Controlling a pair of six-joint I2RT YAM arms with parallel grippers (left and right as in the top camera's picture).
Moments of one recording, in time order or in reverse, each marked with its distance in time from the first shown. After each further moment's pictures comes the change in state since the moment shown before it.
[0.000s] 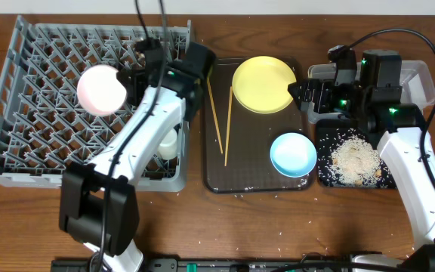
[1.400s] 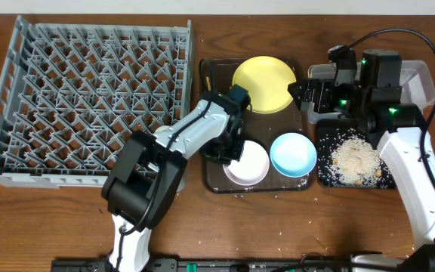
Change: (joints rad) left arm -0.176 0.235 -0.079 -0.068 1.479 0.273; right arm 0.000 0.001 0.000 0.000 0.000 0.000
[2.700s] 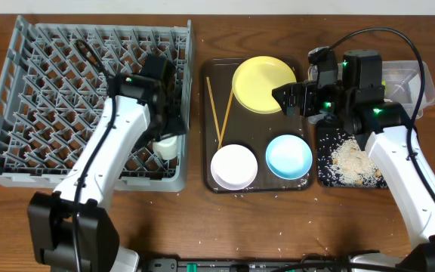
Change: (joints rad) left arm 0.341 -0.395 -0.003 -0.173 -0.224 -0.232; right arm 0.090 0.014 0.000 0.024 -0.003 -0.024
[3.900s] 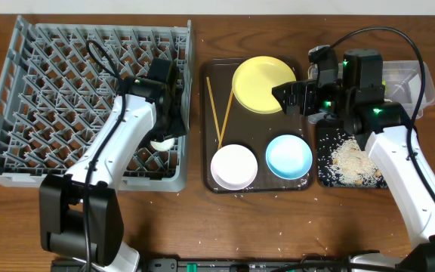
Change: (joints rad) left arm 0.001 0.071 -0.082 0.108 -0.077 -0.013; right arm 0.000 0.000 0.000 0.017 -0.001 0.000
